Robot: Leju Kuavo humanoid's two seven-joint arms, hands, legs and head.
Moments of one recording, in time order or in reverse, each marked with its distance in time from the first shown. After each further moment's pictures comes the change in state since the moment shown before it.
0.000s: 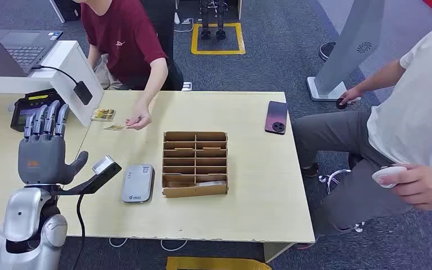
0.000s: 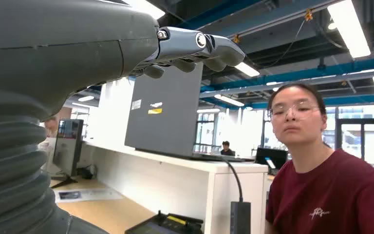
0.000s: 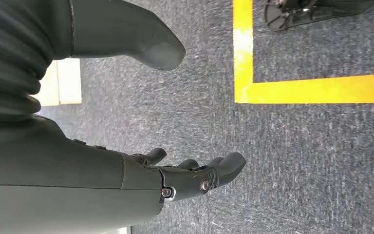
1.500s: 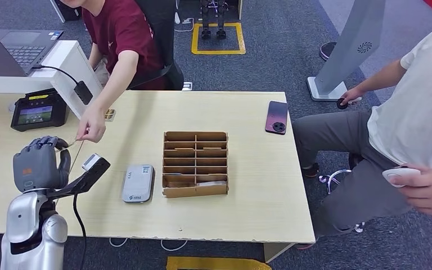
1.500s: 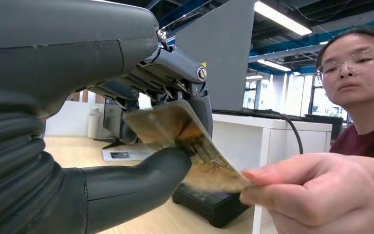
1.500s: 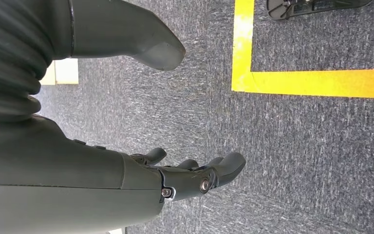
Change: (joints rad) left arm -0.015 -0.098 0.167 0.124 -0.007 0.017 -0.044; right arm -0.013 -0.008 0.000 0.005 0.069 -0.005 -0.003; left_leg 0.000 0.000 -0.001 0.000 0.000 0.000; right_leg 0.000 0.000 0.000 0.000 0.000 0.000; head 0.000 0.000
